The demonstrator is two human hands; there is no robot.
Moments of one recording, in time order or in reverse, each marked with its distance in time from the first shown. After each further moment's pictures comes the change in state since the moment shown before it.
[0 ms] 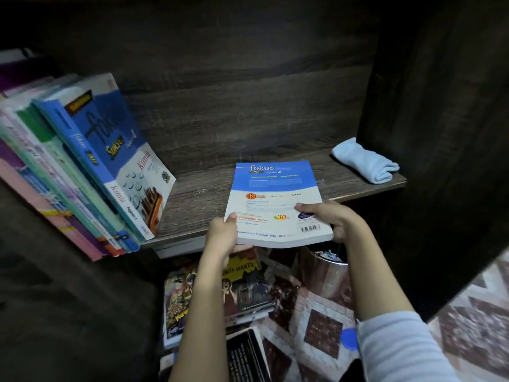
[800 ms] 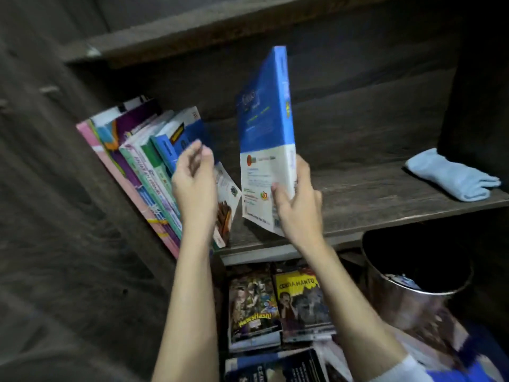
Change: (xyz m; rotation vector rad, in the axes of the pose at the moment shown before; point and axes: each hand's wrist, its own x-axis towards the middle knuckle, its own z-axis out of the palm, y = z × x) left_hand -0.052 0.108 -0.103 -0.163 0.471 0.740; right_hand -0.054 -0.021 0.168 -0.273 0.301 -1.134
